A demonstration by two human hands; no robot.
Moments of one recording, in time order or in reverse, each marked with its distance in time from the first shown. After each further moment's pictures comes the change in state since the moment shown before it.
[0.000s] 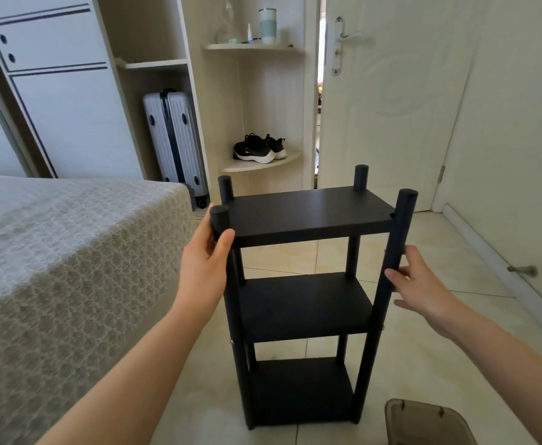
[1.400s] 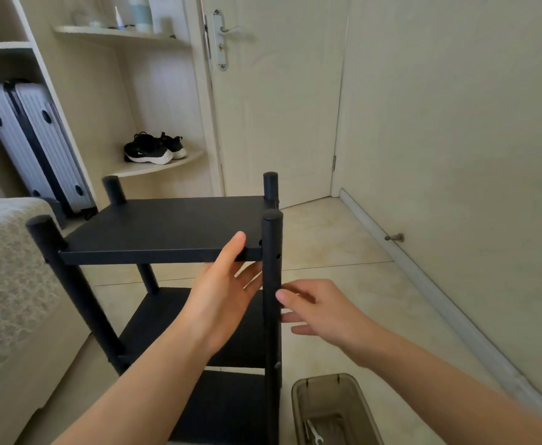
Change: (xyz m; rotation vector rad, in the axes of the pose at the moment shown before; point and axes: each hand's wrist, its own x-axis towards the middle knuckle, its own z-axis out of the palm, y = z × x) left_hand -0.055 0.042 0.166 -0.808 -0.556 -0.553; right_hand -0.075 0.015 -0.045 0.097 -0.159 -0.057
